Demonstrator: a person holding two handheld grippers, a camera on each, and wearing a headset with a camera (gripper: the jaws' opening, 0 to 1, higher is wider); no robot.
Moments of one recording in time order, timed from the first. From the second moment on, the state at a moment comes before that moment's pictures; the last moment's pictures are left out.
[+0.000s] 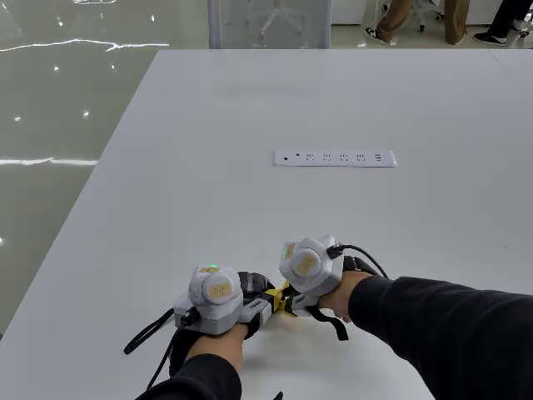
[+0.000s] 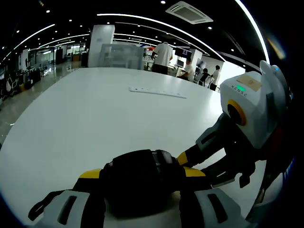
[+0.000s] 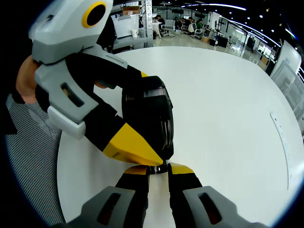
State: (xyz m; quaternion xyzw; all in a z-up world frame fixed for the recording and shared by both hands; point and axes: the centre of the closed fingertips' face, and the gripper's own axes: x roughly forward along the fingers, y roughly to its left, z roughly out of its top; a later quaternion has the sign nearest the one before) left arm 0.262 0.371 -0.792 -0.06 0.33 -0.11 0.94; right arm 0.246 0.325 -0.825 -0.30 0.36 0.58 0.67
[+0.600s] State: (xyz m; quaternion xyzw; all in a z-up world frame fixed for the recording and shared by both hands) left arm 0.261 0.371 -0.792 -0.07 0.33 -0.11 0.94; right arm 0.246 0.325 -0.826 -0.29 0.36 0.57 0.68
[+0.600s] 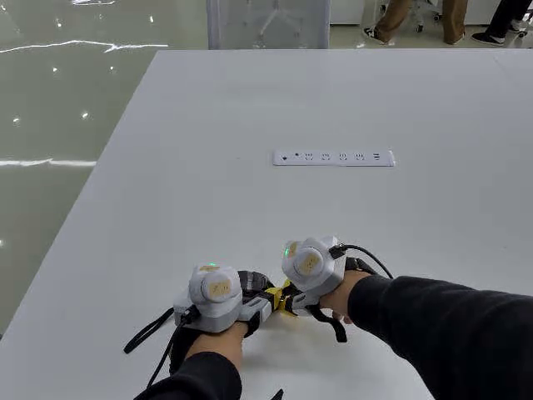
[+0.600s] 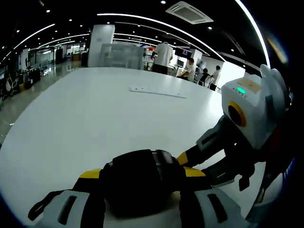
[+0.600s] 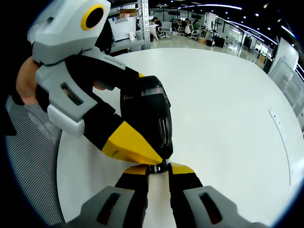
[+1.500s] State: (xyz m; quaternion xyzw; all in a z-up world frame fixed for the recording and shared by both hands) left arm 0.244 0.410 -0.727 -0.04 0.27 -0.30 0.91; right arm 0.234 0.199 -0.757 -0.21 0.29 0.44 0.82
